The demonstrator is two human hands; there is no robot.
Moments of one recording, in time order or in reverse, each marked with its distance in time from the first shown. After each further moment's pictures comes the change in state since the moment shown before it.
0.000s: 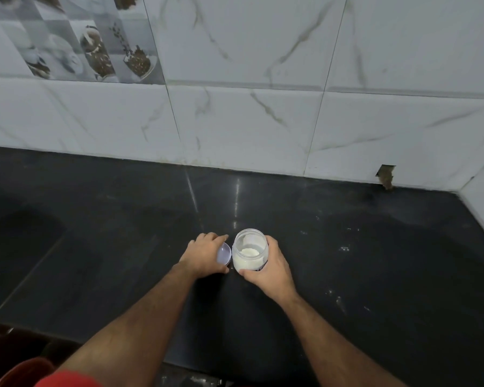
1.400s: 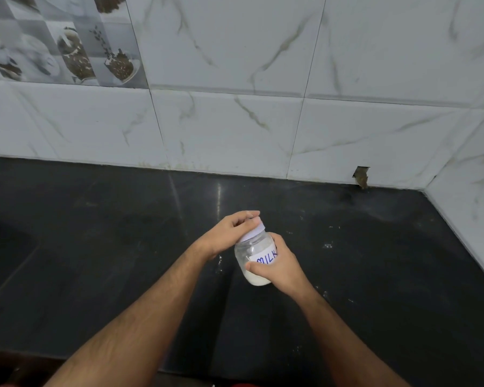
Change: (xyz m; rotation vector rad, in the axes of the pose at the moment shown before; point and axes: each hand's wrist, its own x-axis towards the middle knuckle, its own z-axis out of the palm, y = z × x) left_hand -0.014 0.074 -0.065 -1.061 -0.097 0.292; right_hand -0.016 -0.028 -0.052 0.086 -0.096 0.069
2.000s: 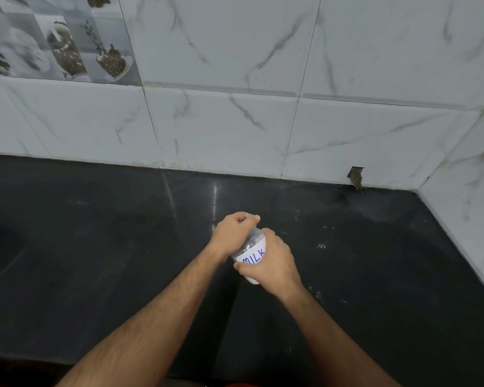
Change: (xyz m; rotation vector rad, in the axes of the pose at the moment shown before) left_hand 0.015 0.003 0.030 0.005 0.296 -0.113; right_hand 0.002 -0.016 0.003 -0.387 0.150 -0.031
